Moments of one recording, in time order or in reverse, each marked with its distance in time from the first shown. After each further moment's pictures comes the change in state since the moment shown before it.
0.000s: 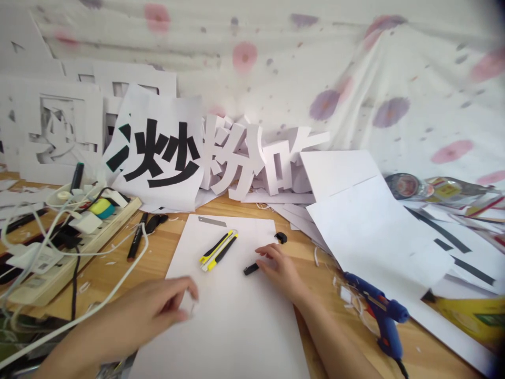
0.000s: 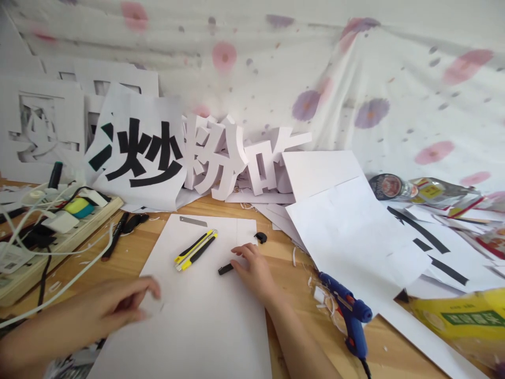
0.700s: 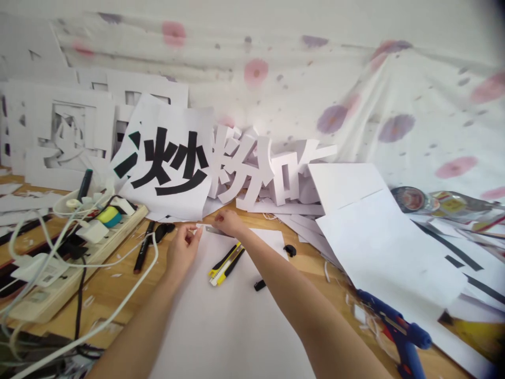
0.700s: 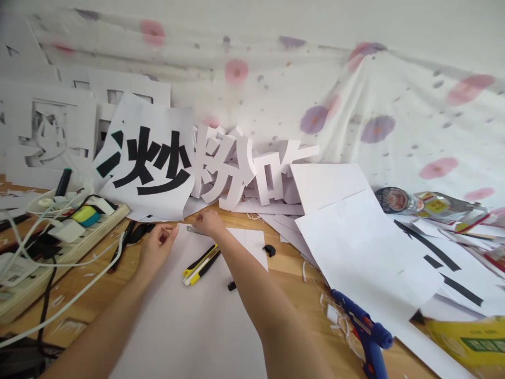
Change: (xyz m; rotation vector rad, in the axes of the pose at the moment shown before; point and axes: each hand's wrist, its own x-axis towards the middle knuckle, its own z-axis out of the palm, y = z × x) left_hand 0.139 -0.051 0.010 -0.283 0.904 -0.039; right_hand 0.190 -0.060 0.089 -0.229 -0.245 0.010
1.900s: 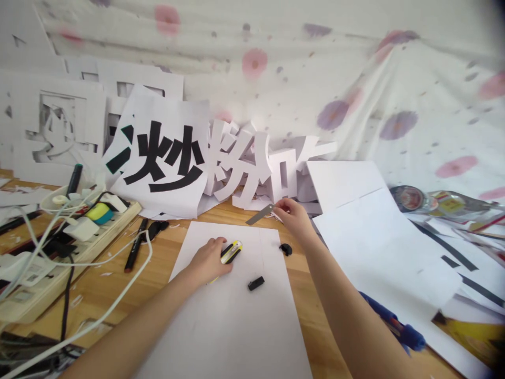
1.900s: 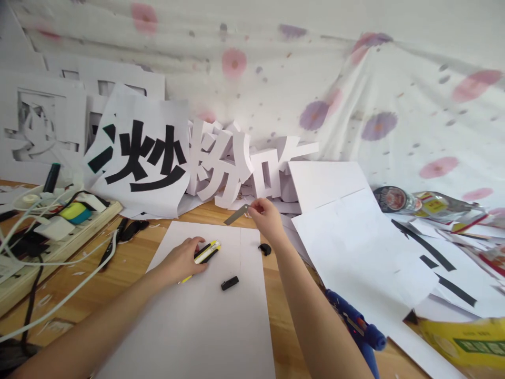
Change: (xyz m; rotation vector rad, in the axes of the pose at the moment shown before) left_hand -0.028 0.045 0.035 0.117 -0.546 0.031; right_hand -0.103 0.056 -0.120 0.472 0.510 0.206
